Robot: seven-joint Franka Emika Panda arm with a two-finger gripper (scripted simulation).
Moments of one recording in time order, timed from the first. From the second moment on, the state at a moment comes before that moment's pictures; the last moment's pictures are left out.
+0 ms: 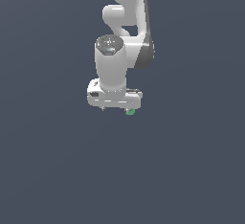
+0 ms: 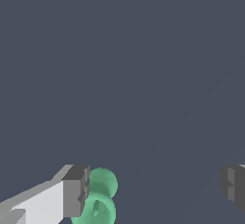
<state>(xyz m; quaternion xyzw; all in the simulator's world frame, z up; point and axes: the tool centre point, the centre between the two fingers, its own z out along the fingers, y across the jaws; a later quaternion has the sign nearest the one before) 0.001 -0.031 0.172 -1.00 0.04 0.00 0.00</state>
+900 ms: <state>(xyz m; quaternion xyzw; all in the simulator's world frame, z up) -0.006 -0.049 0.166 -1.00 0.04 0.01 -0.01</state>
